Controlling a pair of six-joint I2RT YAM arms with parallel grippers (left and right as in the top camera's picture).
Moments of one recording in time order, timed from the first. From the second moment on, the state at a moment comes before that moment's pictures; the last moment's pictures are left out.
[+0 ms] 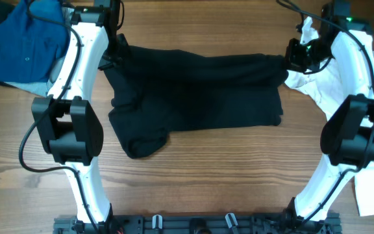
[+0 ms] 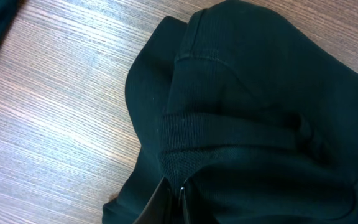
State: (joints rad) left arm -0.10 2.16 1.99 -1.23 -0.13 -0.50; right arm -0.16 2.12 1.82 -1.14 -0.40 0.06
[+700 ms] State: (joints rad) left arm -0.10 2.16 1.98 -1.22 -0.12 -0.54; right arm -0.16 2.13 1.82 -0.73 -0.39 0.01
